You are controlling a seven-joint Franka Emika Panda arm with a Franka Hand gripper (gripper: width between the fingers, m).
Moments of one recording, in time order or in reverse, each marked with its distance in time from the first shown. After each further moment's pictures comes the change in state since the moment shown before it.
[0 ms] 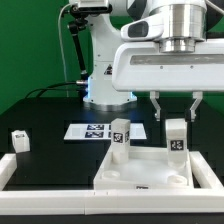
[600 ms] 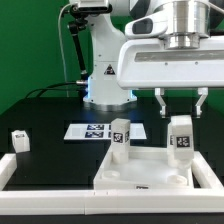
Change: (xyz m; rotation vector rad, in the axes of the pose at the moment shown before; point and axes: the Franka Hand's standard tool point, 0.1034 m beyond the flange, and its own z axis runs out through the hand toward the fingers) arm 0.002 -0.013 -0.005 0.011 0.095 0.008
